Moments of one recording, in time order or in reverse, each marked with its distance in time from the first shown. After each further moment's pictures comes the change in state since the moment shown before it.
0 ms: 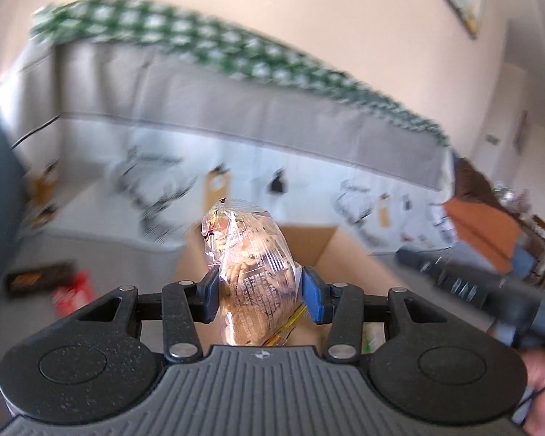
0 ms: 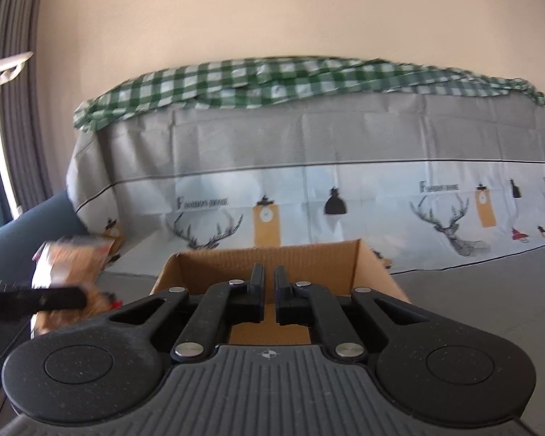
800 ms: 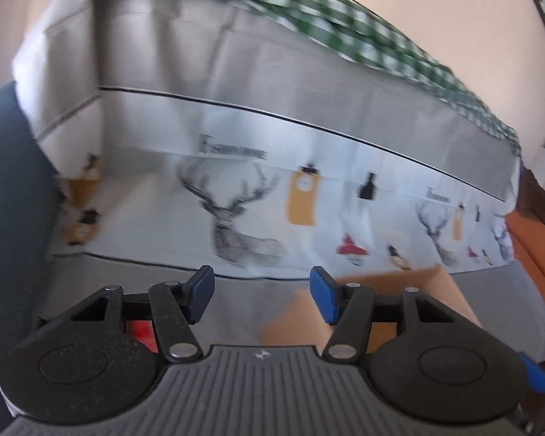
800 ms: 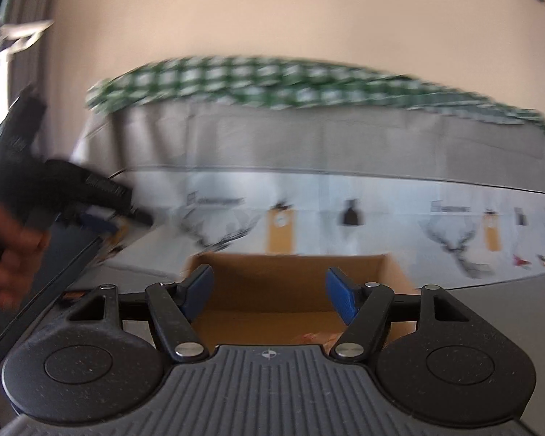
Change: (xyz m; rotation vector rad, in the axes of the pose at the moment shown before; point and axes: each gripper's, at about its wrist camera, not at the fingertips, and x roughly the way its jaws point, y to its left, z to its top) left arm 0.104 0.134 0.083 -0.125 0.168 0.173; right arm 0.028 0.066 -0.003 -0.127 0.024 0.020
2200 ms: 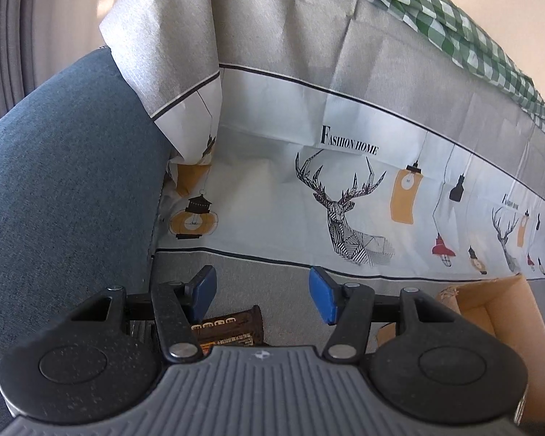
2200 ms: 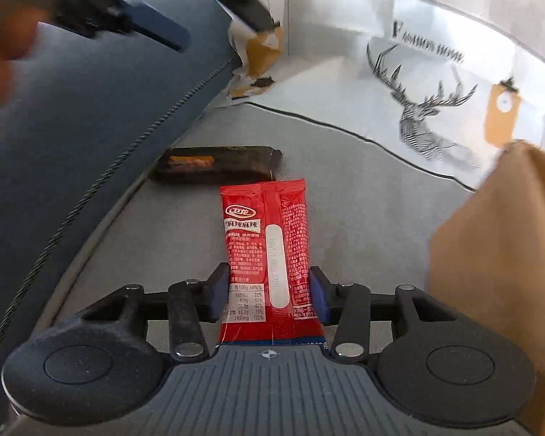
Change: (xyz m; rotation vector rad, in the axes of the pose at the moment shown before) left arm 0.004 0.103 0.010 -0.056 0.081 0.170; right arm 0.169 0.225 -0.032 -0.165 0.525 0.260
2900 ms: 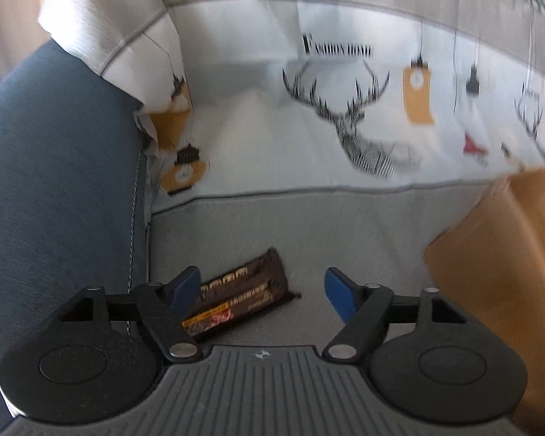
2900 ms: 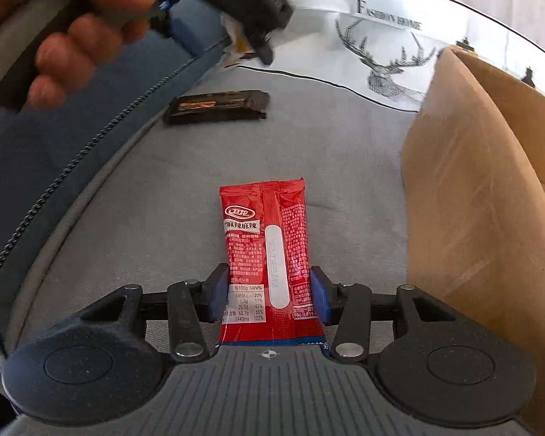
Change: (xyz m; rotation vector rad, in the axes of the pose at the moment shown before) left arm 0.055 -0.023 -0.036 0.270 0.173 0.109; right arm -0.027 0.022 -0.077 0.083 -0.014 -0.040
